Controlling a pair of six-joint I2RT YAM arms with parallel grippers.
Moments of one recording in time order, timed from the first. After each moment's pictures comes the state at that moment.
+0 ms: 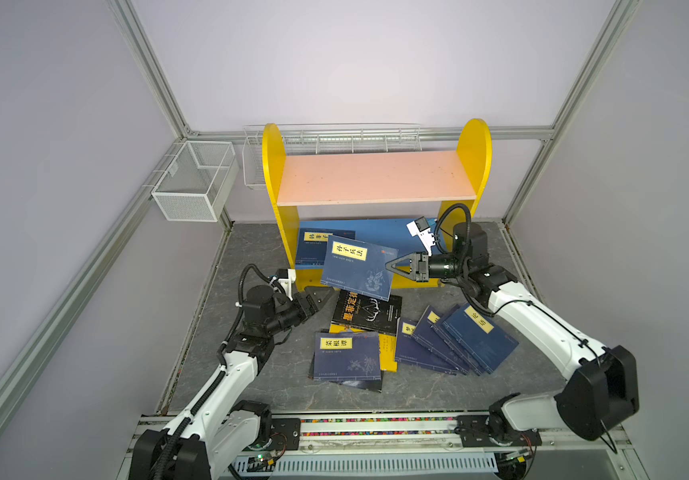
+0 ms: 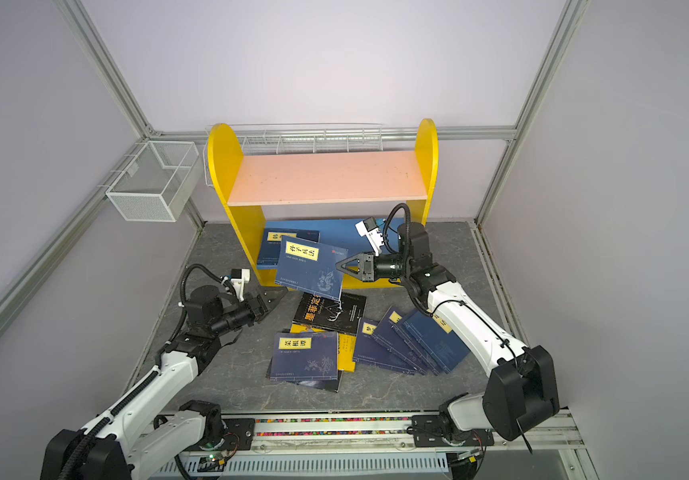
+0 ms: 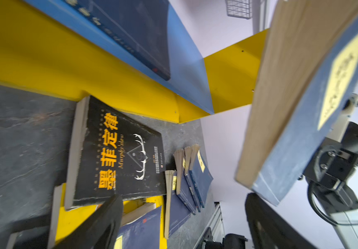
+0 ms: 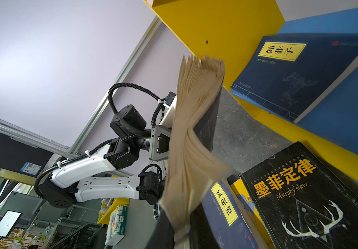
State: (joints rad) left arm -0.24 0.98 0.48 0.22 0.72 -0.94; right arm 0.43 1.40 1.15 -0.08 -0.99 0.56
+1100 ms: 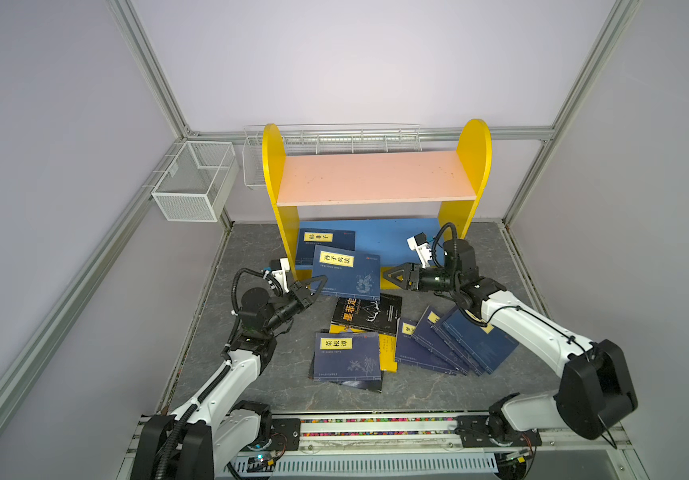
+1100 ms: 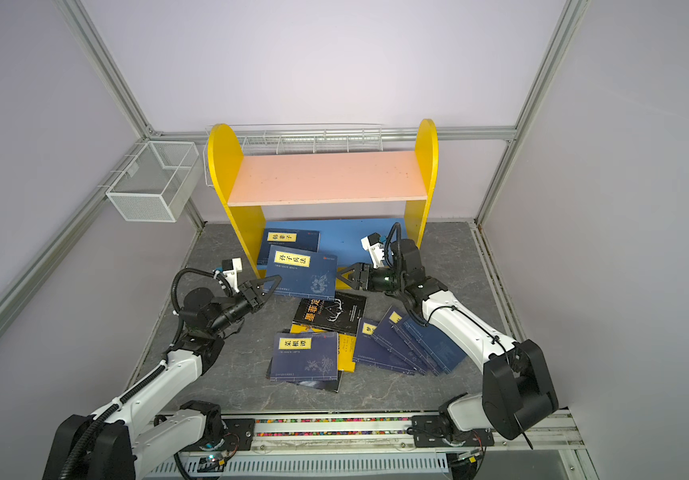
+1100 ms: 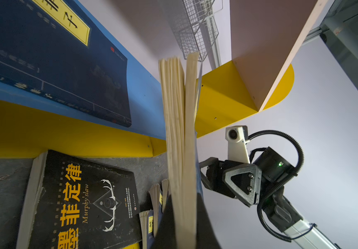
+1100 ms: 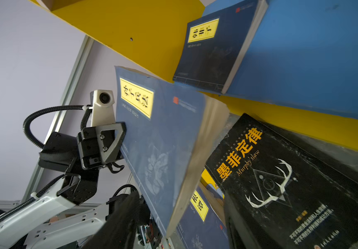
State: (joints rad) left arm -0.24 1.04 0.42 0.63 0.63 -1.10; right arm 0.45 1.40 0.98 -0.03 -0.71 0.68
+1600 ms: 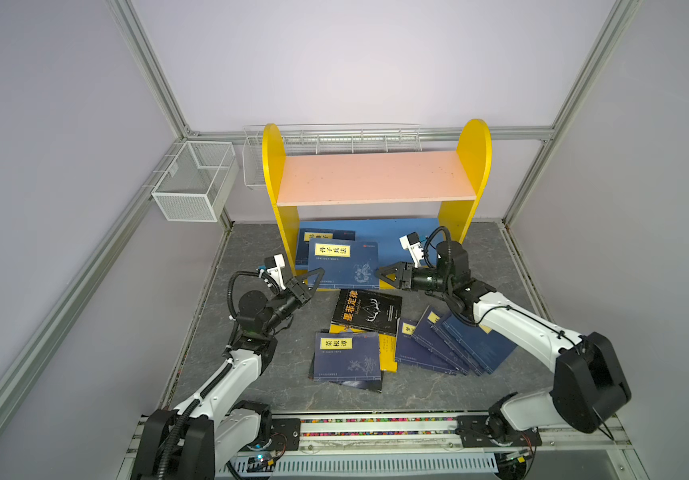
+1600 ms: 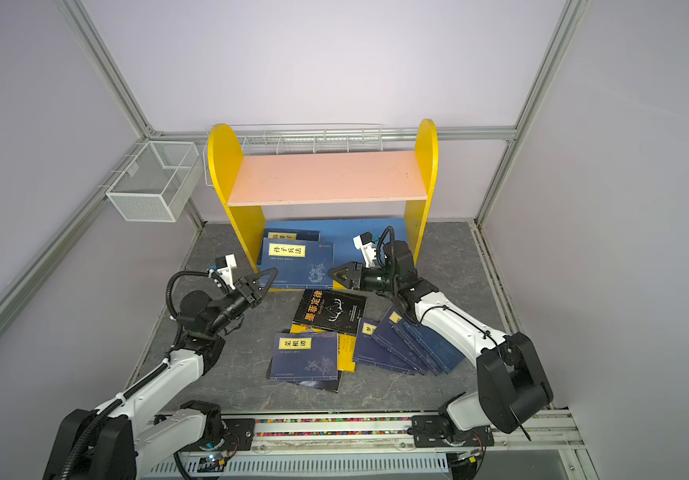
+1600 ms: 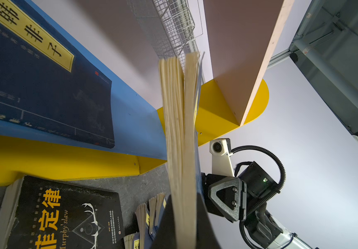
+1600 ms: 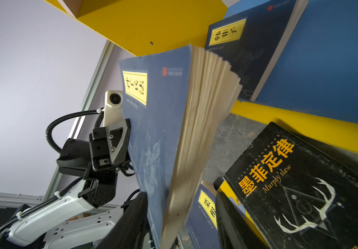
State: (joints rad) left arm -0.24 1.07 0.42 0.78 0.60 -1.16; right arm 0.51 1.45 0.98 0.14 -0.74 0.78
